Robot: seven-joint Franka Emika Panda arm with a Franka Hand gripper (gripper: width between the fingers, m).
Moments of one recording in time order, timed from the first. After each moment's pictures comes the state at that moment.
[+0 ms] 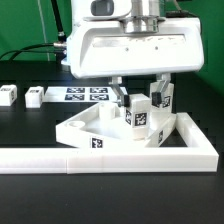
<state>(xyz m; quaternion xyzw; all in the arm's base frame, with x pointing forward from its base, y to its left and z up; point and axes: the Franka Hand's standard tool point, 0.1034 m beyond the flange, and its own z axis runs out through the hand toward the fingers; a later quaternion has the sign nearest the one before) 0.618 0.054 0.086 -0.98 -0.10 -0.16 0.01</state>
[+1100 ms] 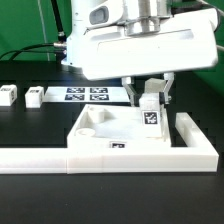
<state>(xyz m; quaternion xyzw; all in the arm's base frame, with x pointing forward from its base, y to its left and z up) 0.613 0.076 0.085 -0.95 0.26 -0.15 0.08</state>
